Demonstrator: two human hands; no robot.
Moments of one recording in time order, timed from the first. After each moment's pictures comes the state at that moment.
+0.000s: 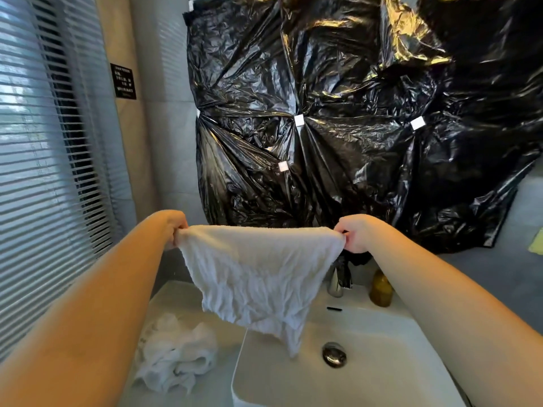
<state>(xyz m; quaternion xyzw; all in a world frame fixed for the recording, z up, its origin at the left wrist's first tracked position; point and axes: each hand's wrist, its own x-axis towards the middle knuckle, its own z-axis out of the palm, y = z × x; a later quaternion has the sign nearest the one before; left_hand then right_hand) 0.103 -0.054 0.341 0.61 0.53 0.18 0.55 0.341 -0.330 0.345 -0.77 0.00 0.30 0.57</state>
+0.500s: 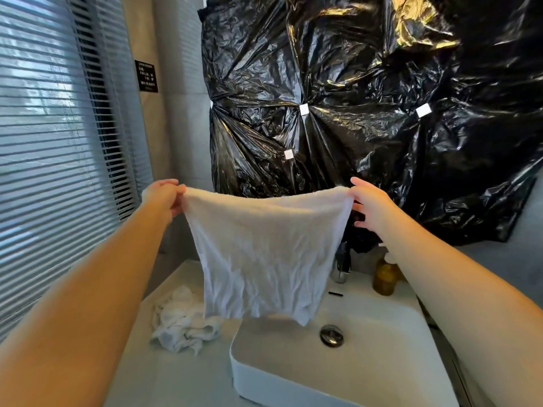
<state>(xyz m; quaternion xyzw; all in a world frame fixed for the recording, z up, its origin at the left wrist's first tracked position) 0.077 -0.076 0.347 0.52 0.39 0.45 0.61 0.333 -0.379 0.362 -0.68 -0.16 0.23 0.68</state>
